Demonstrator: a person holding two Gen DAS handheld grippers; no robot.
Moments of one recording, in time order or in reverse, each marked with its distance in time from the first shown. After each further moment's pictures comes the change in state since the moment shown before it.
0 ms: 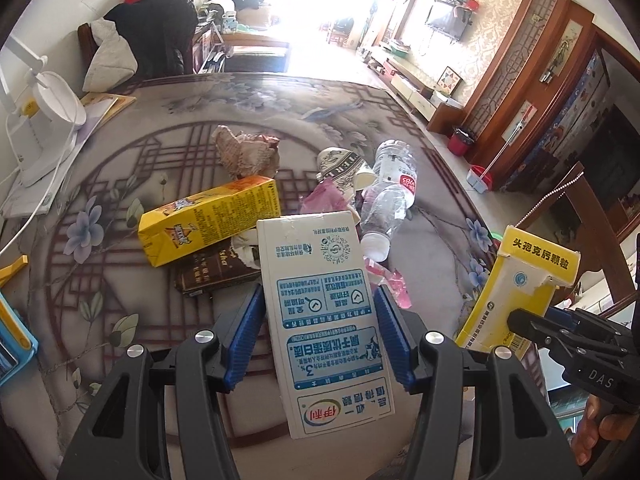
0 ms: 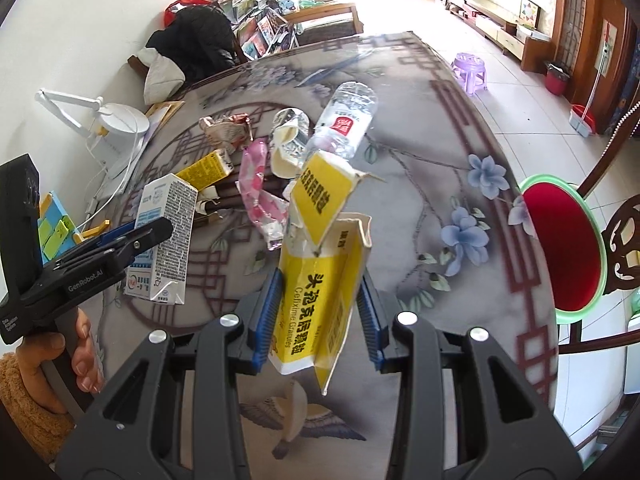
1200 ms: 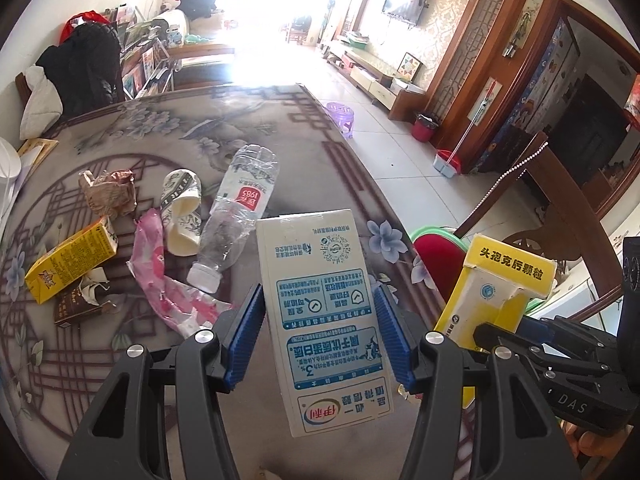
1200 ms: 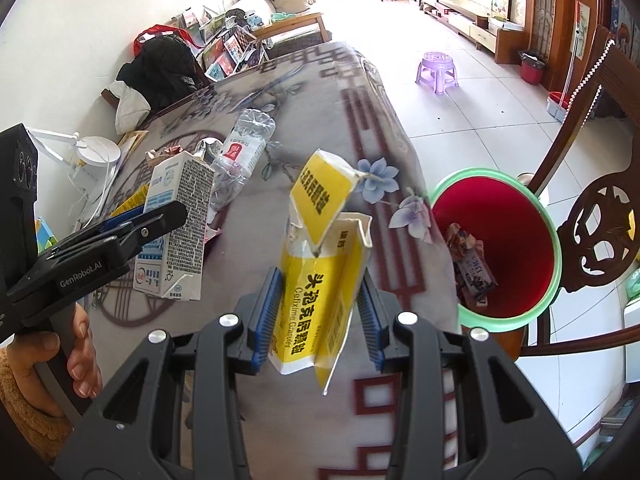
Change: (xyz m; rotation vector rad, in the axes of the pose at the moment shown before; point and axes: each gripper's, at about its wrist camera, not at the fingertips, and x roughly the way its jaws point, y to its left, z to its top) left arm 0.035 -0.159 0.015 0.104 0.005 -0.064; right arm -0.040 -0.128 0.001 0.063 -0.033 -0.015
